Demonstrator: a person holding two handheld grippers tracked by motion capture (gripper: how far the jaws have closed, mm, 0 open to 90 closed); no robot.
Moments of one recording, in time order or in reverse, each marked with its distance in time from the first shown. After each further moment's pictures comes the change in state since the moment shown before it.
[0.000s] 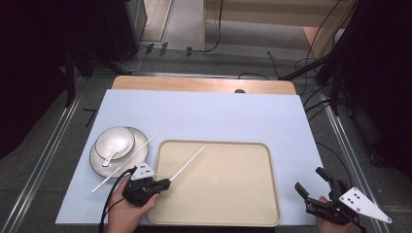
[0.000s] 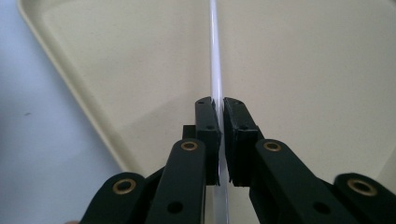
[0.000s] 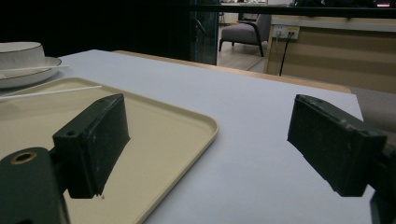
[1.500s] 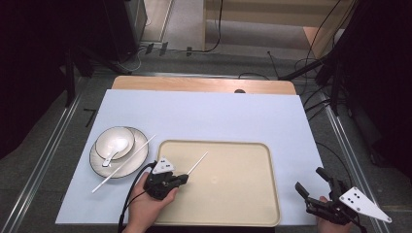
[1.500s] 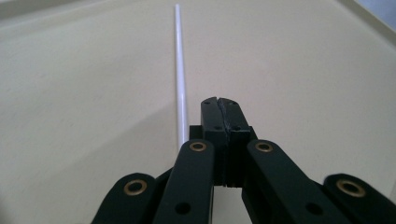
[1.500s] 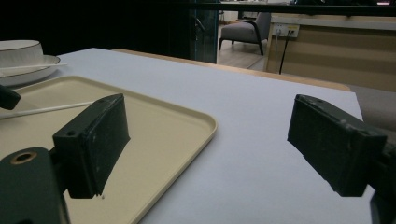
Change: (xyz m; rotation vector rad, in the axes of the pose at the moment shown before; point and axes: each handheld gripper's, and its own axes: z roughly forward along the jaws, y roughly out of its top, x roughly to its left) left arm -0.021 0.031 0.042 -0.011 -0.042 0.035; right arm -0.002 -0.001 0.000 0.003 -0.003 -0.001
